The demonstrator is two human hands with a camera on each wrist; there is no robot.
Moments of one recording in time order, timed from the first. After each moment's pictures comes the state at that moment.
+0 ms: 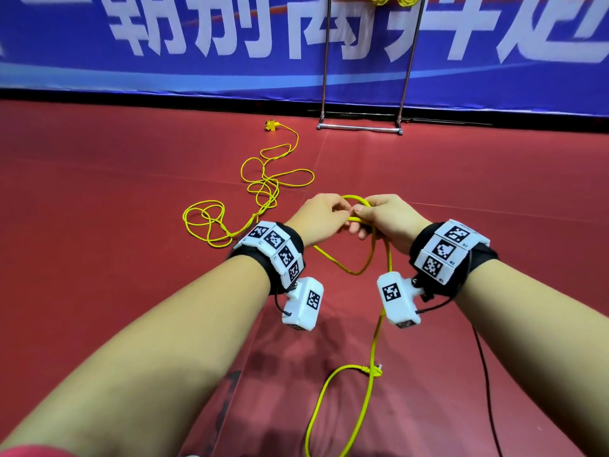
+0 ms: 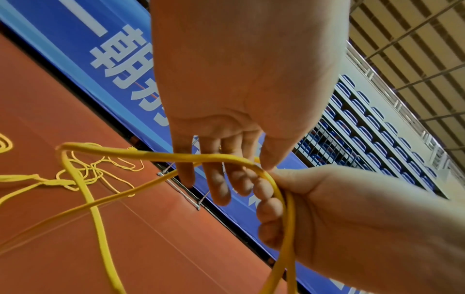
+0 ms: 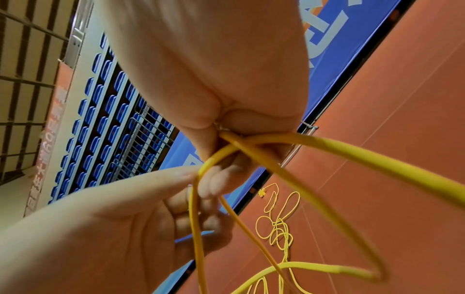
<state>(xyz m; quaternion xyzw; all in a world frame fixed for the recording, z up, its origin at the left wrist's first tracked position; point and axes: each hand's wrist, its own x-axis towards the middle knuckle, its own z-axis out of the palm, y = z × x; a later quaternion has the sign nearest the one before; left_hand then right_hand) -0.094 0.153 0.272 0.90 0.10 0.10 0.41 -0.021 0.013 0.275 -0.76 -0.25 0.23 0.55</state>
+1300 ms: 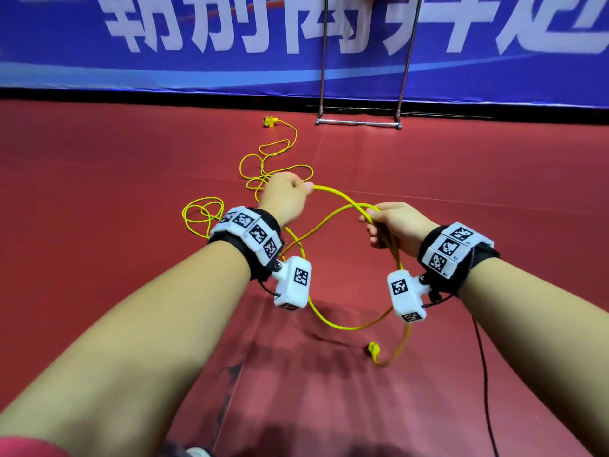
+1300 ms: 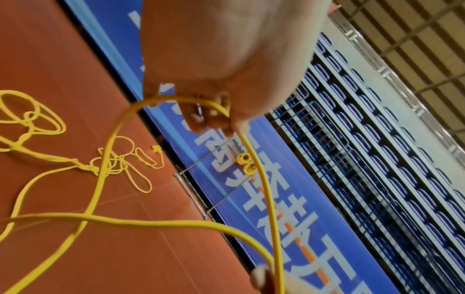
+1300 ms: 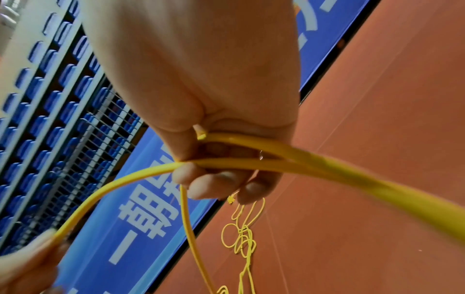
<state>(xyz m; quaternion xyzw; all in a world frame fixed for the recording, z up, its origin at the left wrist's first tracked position) -0.100 0.192 0.277 0.86 0.24 0.22 0.39 -0.012 -0.006 0.255 -0.73 -0.16 0.29 0.60</state>
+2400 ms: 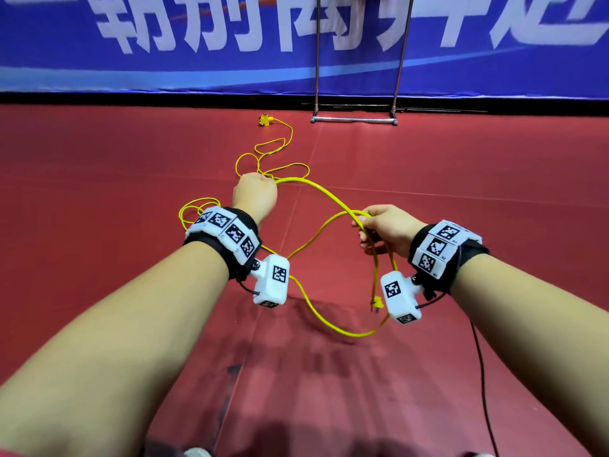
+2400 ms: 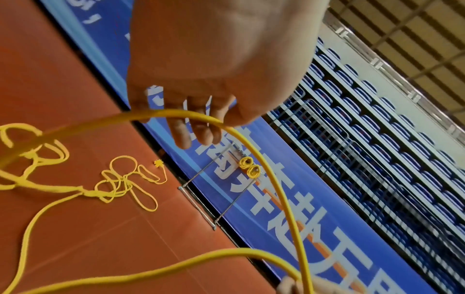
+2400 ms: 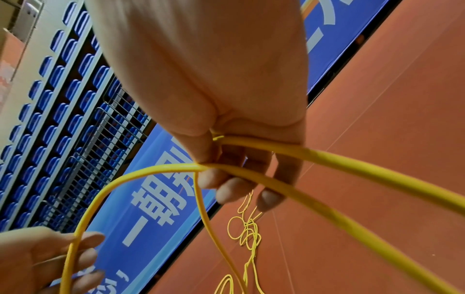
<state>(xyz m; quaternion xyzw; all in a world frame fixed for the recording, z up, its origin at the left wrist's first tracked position) -0.093 0.236 0.260 0.79 0.36 0.24 0.44 -0.014 -0.006 0.244 -0.77 -0.16 0.30 0.54</state>
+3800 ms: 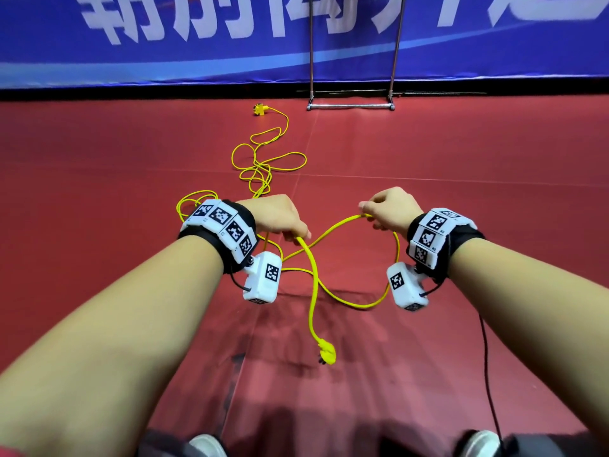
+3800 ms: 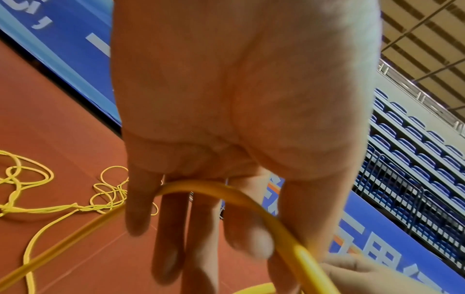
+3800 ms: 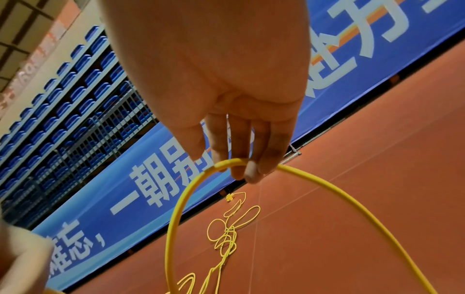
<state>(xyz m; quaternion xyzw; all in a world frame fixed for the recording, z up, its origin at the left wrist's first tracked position) -0.132 0.183 0.283 0.93 0.16 -0.15 0.29 0.007 -0.013 0.230 -0.90 -0.20 0.10 0.38</state>
